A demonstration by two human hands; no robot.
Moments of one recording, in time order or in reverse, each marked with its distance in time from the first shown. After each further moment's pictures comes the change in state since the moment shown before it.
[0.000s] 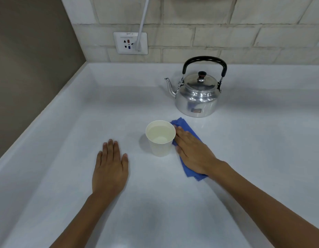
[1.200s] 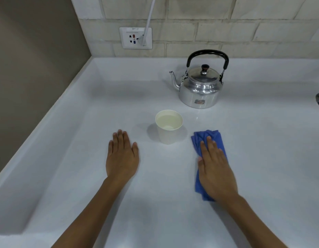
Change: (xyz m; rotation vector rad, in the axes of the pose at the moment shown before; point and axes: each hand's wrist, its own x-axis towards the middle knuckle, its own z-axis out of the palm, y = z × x) left_hand 0.003 -0.004 0.005 -0.026 -0.025 0.000; right_hand -0.090 -0.061 0.011 -0.024 0.161 0.468
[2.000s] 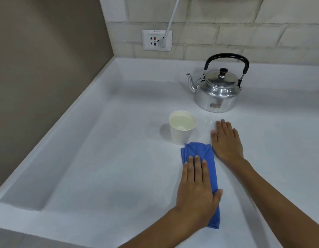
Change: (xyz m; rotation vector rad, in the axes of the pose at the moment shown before) left_hand -0.110 0.137 -0.016 0.039 -0.219 0.401; right_hand 0.102 0.034 0.007 0.001 -0.041 0.083
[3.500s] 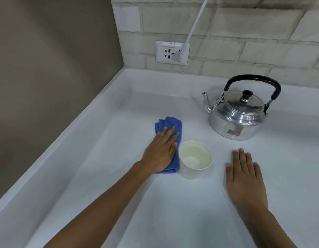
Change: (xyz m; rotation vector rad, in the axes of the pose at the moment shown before) left_hand 0.151 -0.170 -0.023 -0.163 0.170 -0.003; right_hand 0.004 -0.001 0.013 -0.116 0.053 0.024
